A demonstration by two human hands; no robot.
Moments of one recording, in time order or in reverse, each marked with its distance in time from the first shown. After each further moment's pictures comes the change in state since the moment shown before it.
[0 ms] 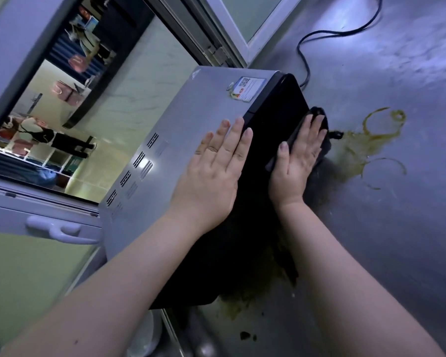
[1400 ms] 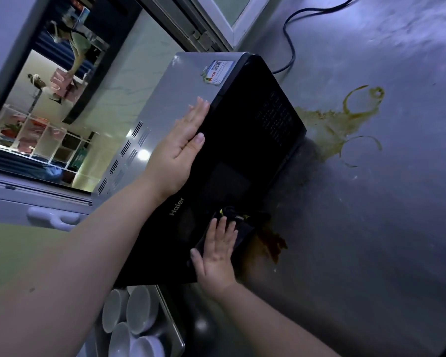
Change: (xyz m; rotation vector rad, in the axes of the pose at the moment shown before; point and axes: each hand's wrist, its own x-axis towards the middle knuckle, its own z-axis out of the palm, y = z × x) left_hand 0.008 -0.011 -0.017 -0.915 -0.085 -0.342; right_hand -0.235 0.029 0.021 -0.079 -0.445 -0.133
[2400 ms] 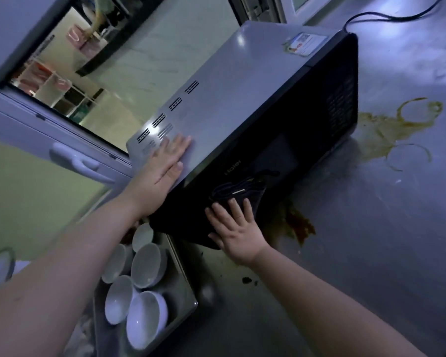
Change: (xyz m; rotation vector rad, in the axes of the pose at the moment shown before) left_hand -0.147 -0.106 -0.051 0.123 -0.021 -0.222; right_hand 0.014 0.011 -0.012 -0.564 -0.017 -0.804
